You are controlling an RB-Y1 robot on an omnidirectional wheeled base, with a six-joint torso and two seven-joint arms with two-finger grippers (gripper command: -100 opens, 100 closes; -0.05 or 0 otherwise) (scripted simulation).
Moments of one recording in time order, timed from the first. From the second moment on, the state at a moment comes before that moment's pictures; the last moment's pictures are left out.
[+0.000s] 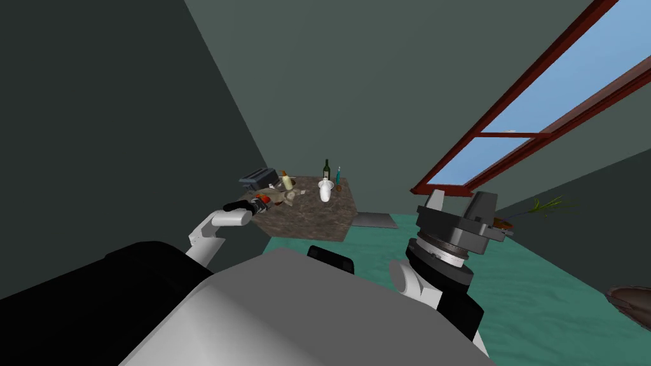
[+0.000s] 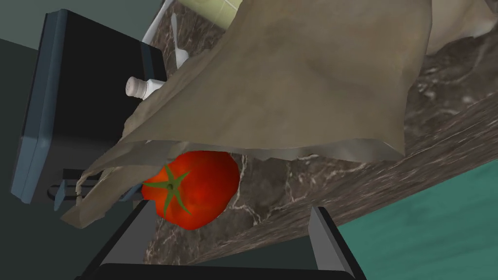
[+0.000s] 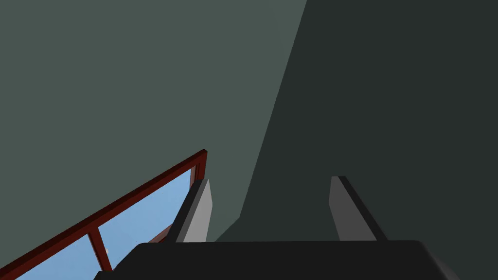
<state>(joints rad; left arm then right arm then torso) 0.42 0.57 0.50 -1.90 0.48 0.80 0.75 0.49 0.00 0.06 -2.36 -0.08 -0.62 0.06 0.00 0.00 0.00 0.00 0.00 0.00</state>
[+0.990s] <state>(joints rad) 0.40 0.62 0.61 -1.81 0.59 1.10 0.87 0.49 0.00 0.06 -2.36 -0.08 -0.62 0.06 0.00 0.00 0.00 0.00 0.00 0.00</state>
